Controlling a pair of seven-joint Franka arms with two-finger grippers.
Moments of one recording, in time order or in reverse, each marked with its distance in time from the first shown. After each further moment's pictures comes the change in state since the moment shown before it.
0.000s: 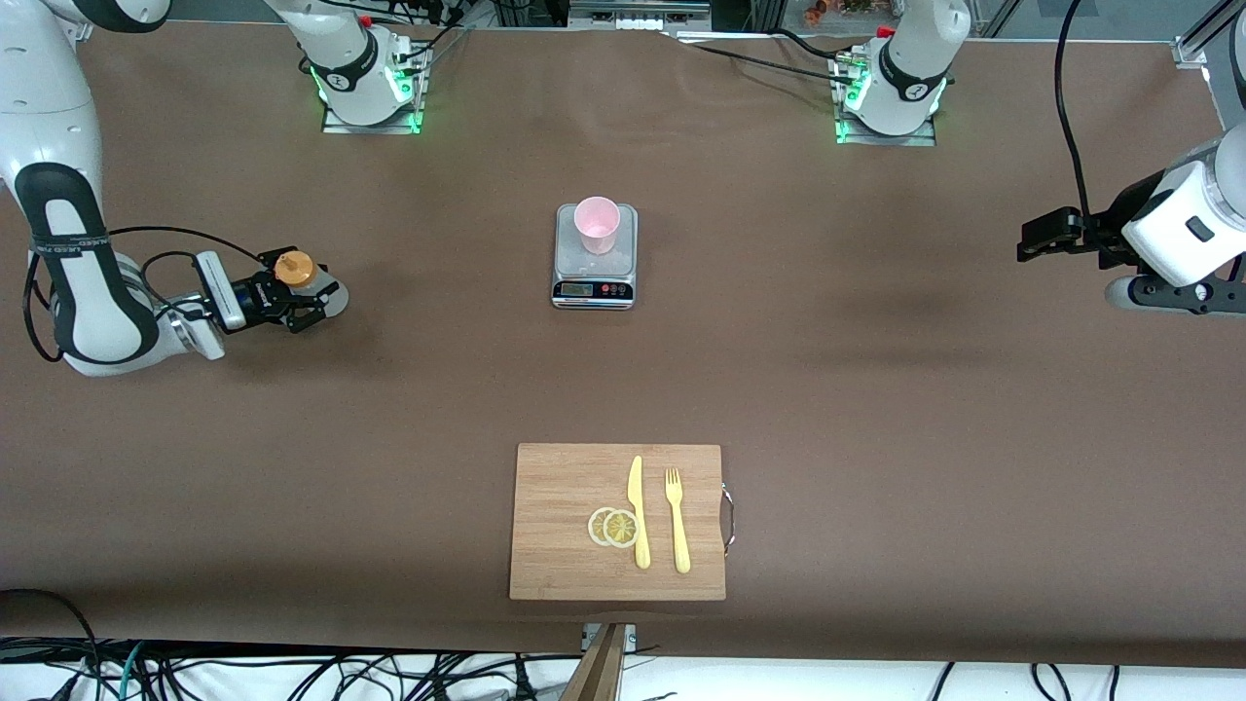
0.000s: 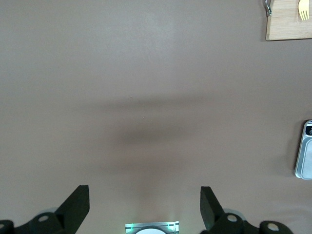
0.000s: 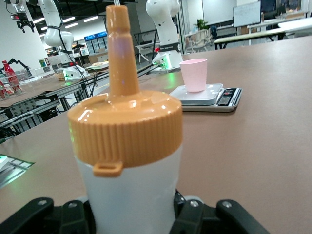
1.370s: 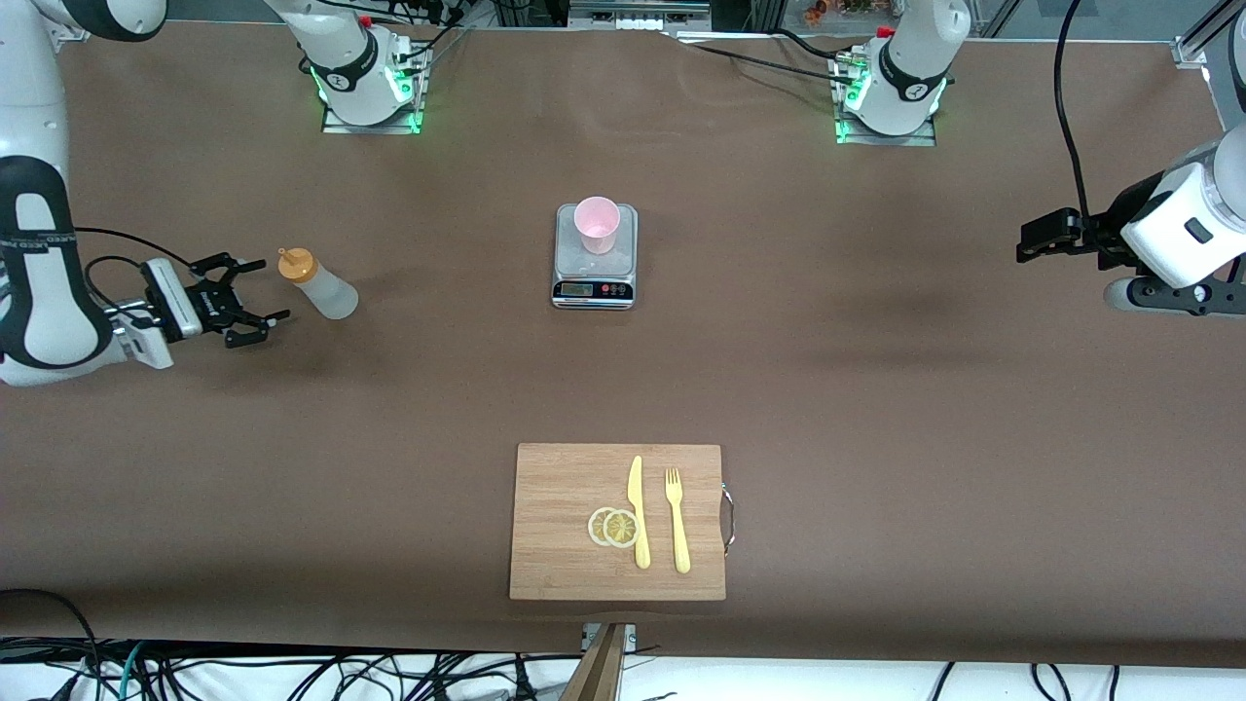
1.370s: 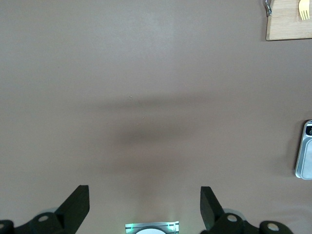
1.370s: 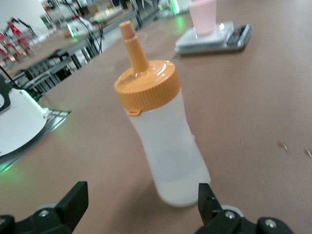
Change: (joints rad) left arm 0.000 0.002 0.000 0.001 0.000 0.000 0.000; right arm -0.001 -0.029 -0.061 0.175 -0.229 0.024 0.143
